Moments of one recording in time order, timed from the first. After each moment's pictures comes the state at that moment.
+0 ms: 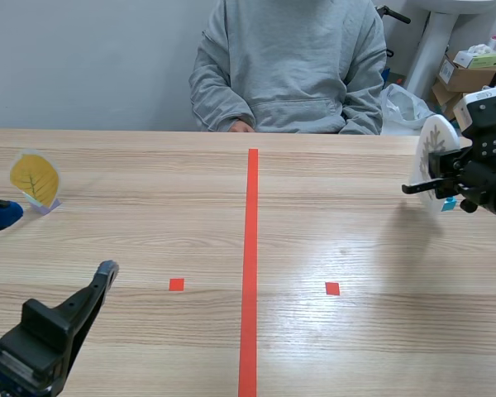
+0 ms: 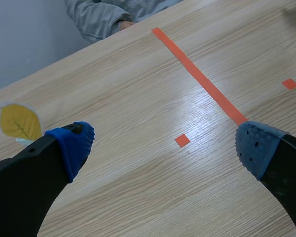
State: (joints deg) left arm 54.5 -24.5 -4.1 128.5 -1.4 -7.5 -1.8; right arm 18.2 24.0 -3.9 48.4 6.6 14.2 9.2
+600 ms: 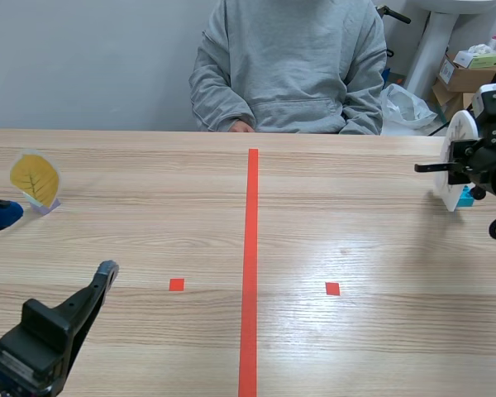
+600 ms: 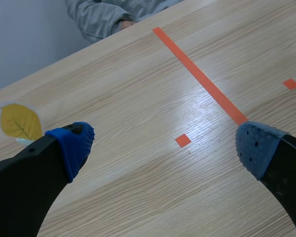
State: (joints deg) left arm 54.5 -24.5 -4.1 128.5 -1.4 -7.5 -1.7; right arm 33.3 21.6 -3.9 25.1 6.4 8.7 13.0
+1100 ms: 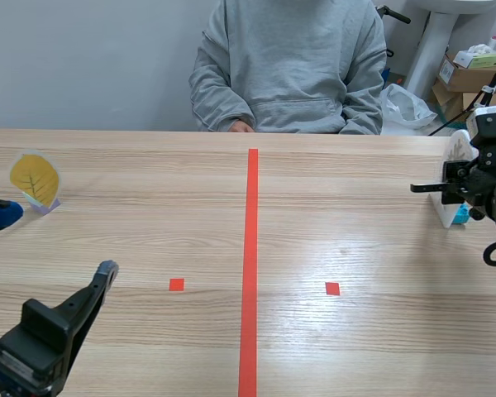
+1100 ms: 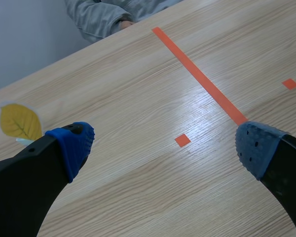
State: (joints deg) left arm 54.5 -24.5 -4.1 128.5 -1.4 -7.5 -1.7; right arm 30.0 21.1 -3.9 25.2 6.4 7.2 15.5
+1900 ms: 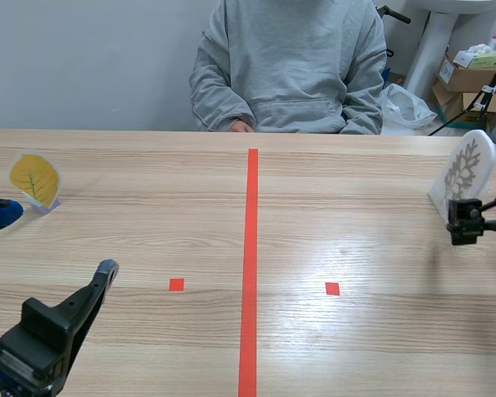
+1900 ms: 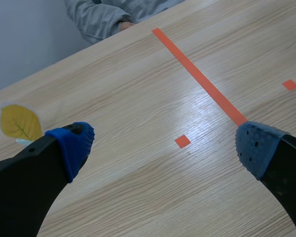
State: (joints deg) left arm 54.5 -24.5 -4.1 128.5 -1.4 -7.5 -1.9; right arm 10.8 29.8 -2.4 43.3 13.3 15.5 14.2
